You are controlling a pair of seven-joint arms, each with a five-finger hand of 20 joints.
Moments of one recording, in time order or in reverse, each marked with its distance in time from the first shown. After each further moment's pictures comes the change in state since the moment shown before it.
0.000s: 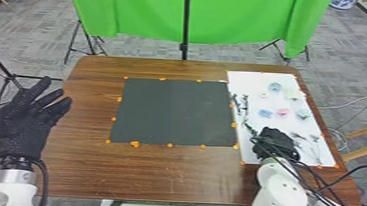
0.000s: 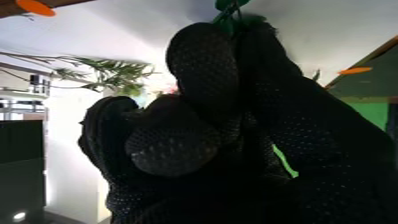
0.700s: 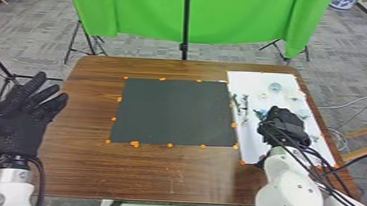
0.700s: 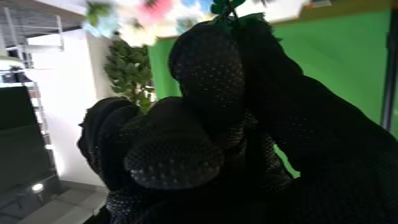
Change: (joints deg) left arm 0.4 0.8 -0.9 -0.6 -0.1 0.0 1.9; right arm 3.7 2.7 0.2 -6.1 -5.1 5.0 0.4
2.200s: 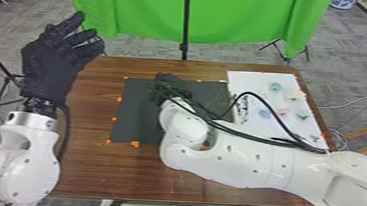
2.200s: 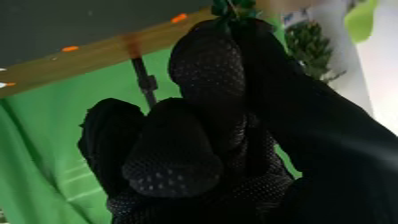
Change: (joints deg) left arm -28.2 7.3 12.3 4.6 2.8 -6.0 -5.8; right arm 44.3 -35.1 -33.1 31.6 27.3 5.7 -12.2
